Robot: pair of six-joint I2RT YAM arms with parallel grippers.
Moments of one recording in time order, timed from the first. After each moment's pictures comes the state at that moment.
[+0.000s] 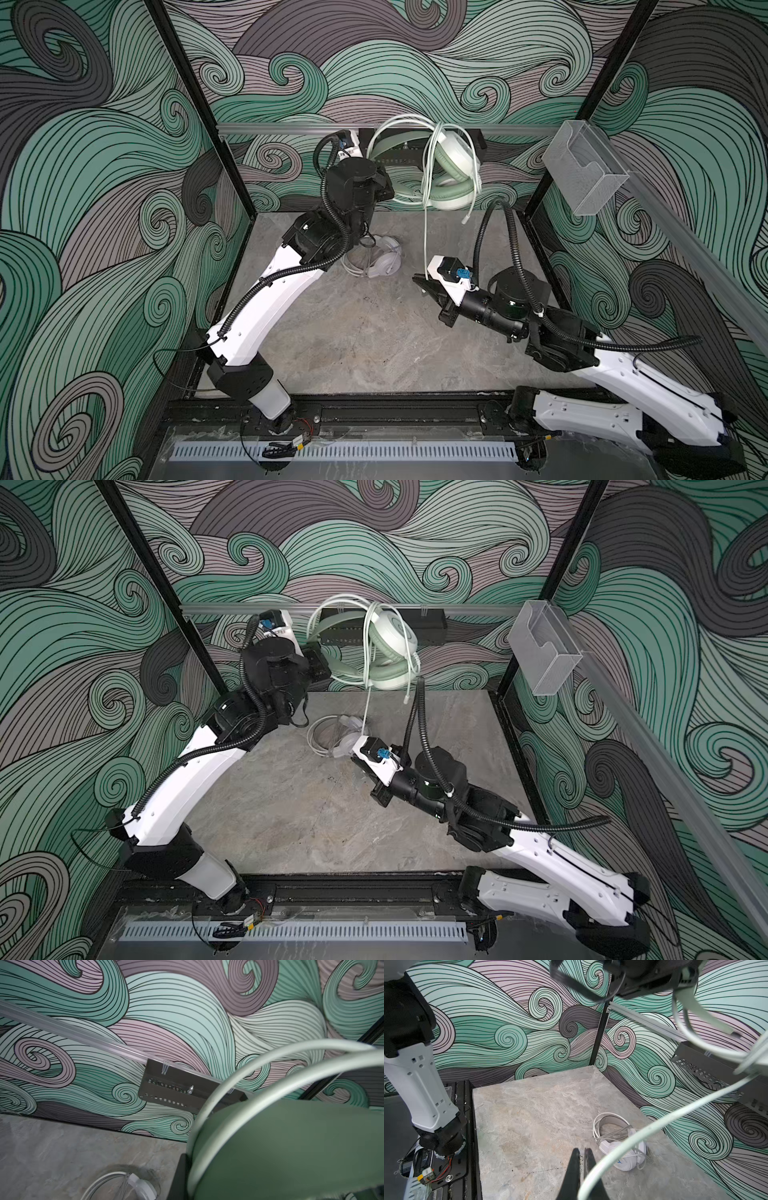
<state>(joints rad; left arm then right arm) -0.76 1.59 2.03 -0.57 -0.64 -0.49 1.05 0.96 1.19 -0.41 0.08 -0.23</state>
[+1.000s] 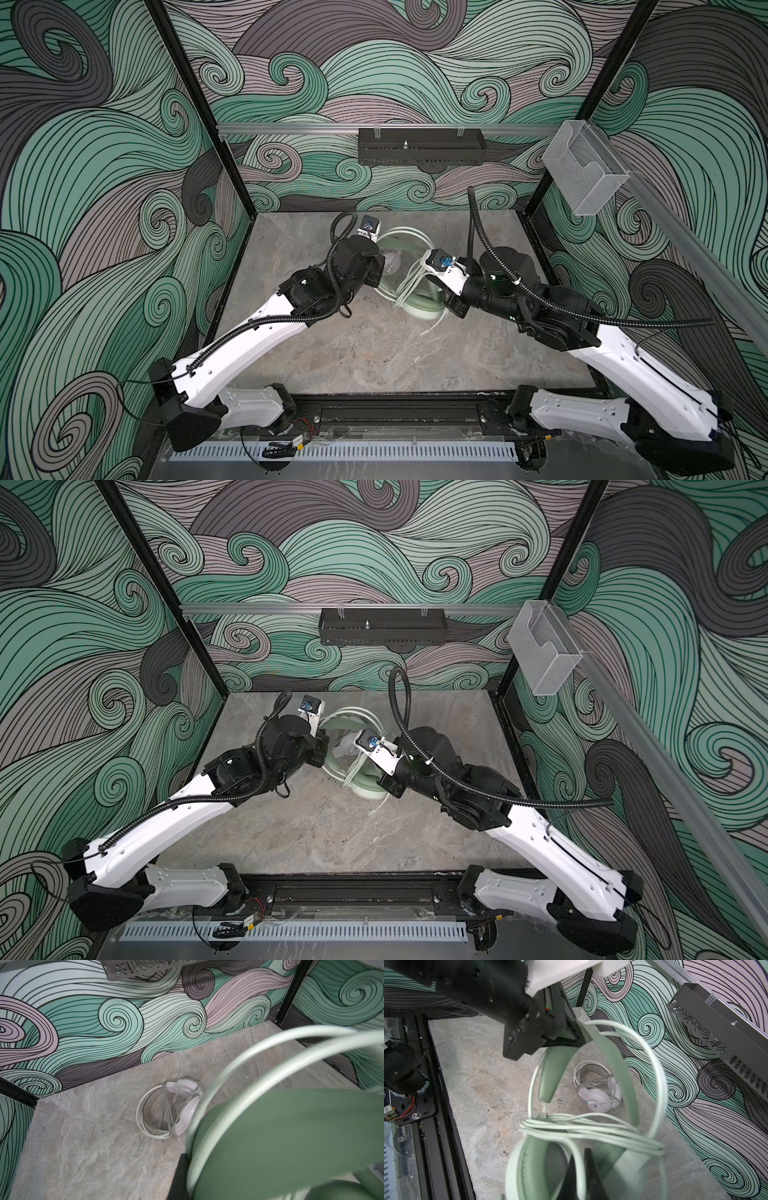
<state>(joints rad) -0.85 1.24 1.35 -0.69 -0.46 -0.18 0.94 1.08 1.41 -0.82 0.10 -0.37</state>
